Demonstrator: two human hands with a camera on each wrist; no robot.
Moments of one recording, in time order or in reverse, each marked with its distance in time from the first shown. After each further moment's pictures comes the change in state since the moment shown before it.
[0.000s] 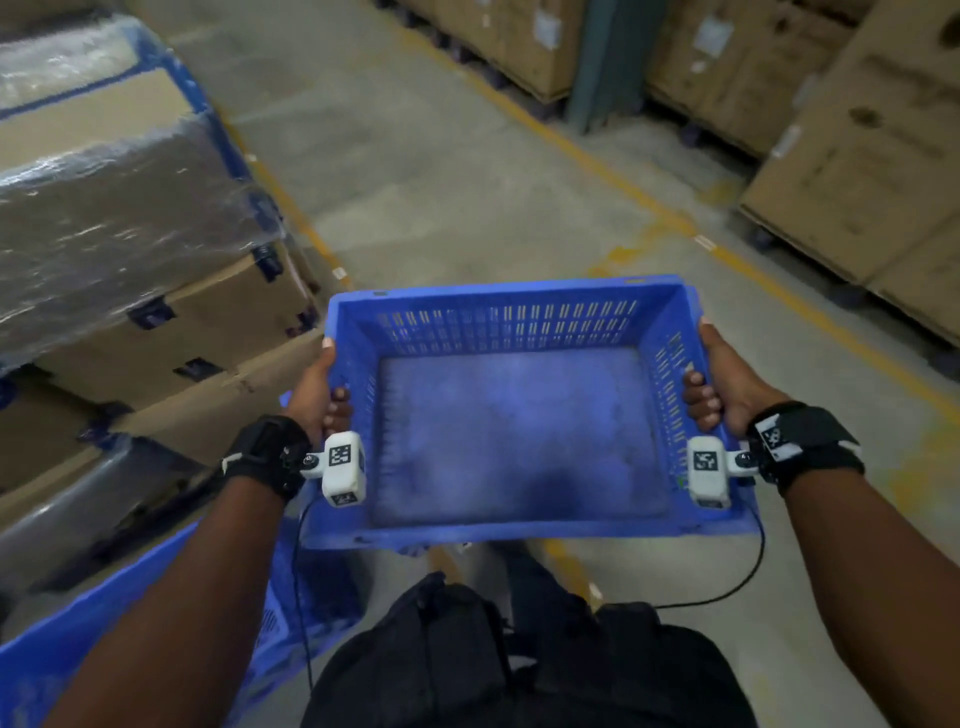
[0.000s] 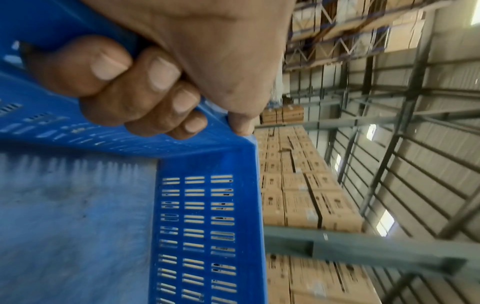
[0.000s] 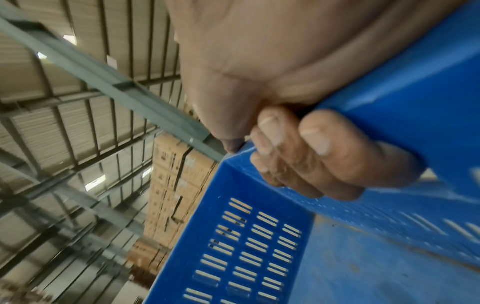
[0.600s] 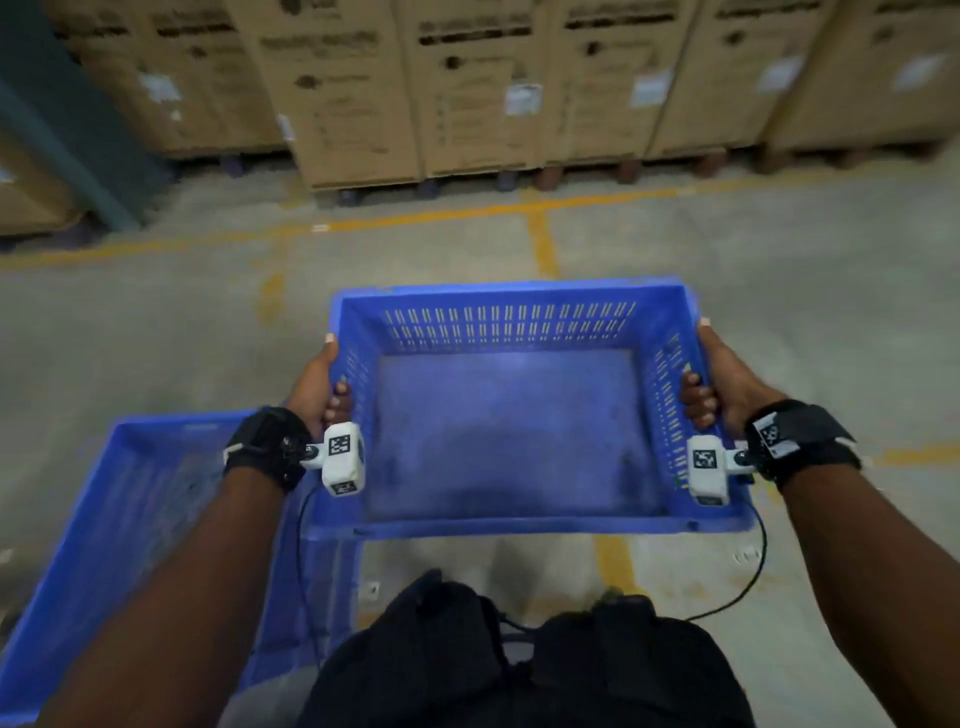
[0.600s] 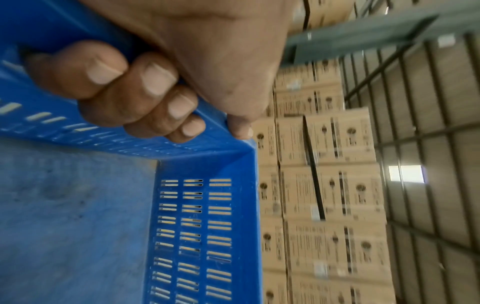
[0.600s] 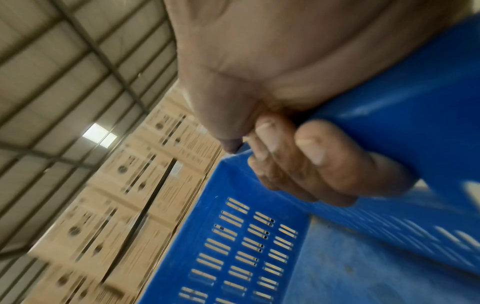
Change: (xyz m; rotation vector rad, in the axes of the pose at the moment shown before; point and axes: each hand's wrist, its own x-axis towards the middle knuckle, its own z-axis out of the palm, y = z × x) left_hand -0.165 -0.177 0.314 0.887 -0.690 0.016; right_hand -0.321 0.426 -0.205 0.799 0.586 -0.016
